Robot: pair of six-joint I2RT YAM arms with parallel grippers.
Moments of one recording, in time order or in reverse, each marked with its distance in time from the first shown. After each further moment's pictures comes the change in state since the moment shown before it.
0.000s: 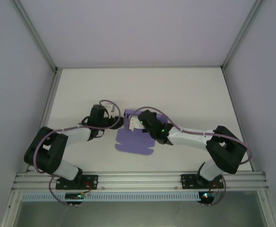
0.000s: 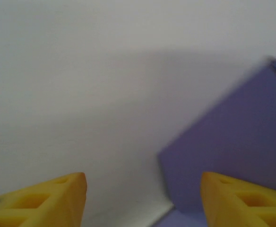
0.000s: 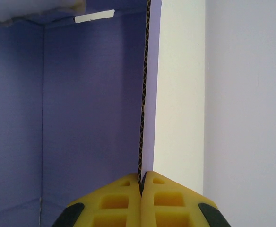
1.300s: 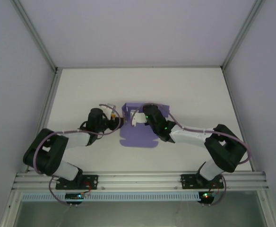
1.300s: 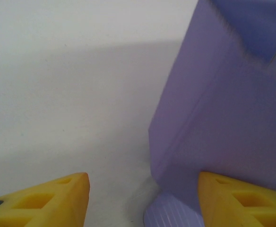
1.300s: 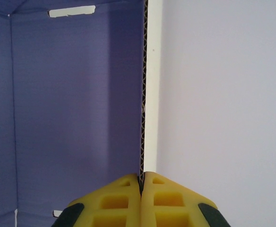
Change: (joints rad) left arm 0.008 0.012 -0.085 0.245 0.017 0.076; right arm -0.089 0.012 -0.036 0.280 -0.020 -0.273
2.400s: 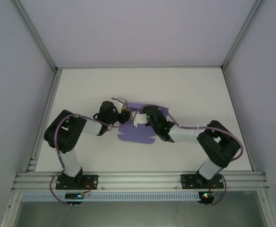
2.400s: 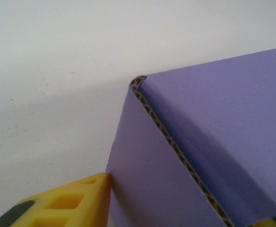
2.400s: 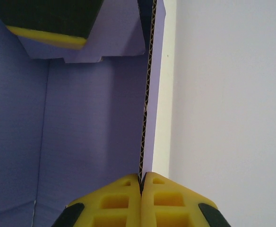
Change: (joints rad) left arm -0.047 0.324 0.225 0.152 0.002 0.069; right arm -0.043 0.077 -0.029 0.070 -0.094 0.007
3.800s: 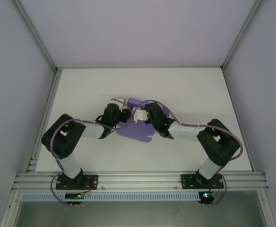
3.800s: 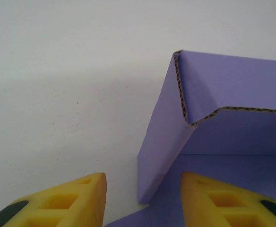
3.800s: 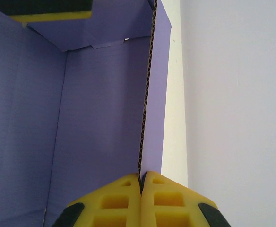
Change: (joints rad) left arm -0.105 -0.082 -0.018 -0.058 -0.371 -0.093; right arm -0.029 0.016 0.047 -0.079 -0.003 0.124
